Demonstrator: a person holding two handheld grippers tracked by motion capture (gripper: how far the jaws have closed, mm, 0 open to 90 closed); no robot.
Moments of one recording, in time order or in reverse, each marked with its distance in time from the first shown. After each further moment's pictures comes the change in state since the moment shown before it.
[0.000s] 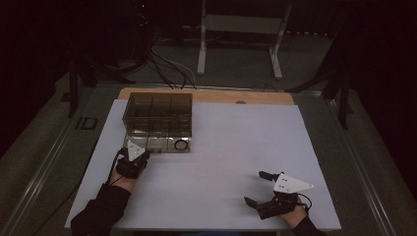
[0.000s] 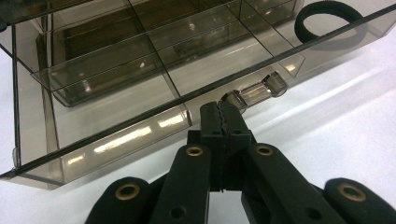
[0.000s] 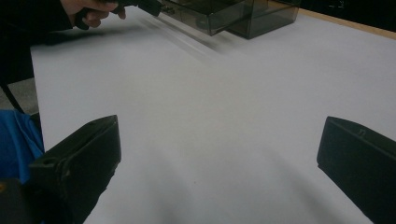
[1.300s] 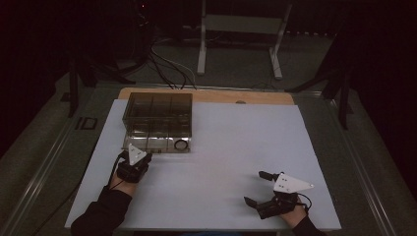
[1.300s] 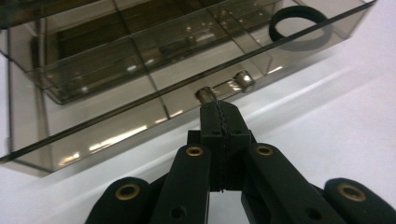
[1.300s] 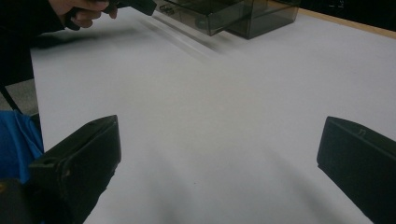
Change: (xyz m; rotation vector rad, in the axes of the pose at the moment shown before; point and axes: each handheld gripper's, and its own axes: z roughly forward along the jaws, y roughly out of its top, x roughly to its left) left arm -0.010 -0.001 -0.013 -0.009 -0.006 0.003; right arm 0.000 0.000 0.000 -0.001 -0.001 0.005
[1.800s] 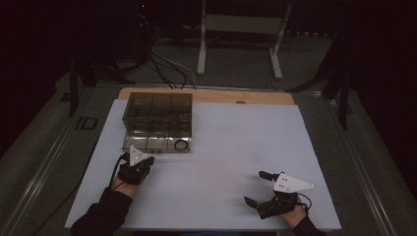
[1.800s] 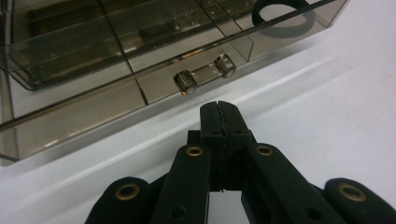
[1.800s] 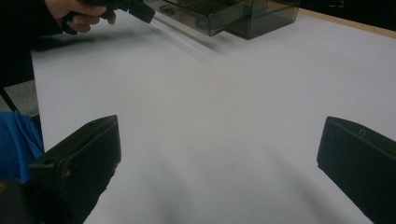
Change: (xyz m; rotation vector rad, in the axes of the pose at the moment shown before) left arm -0.004 -0.003 0.001 0.029 -0.064 -0.021; right arm 0.000 0.000 0.000 -0.001 0.002 0.003
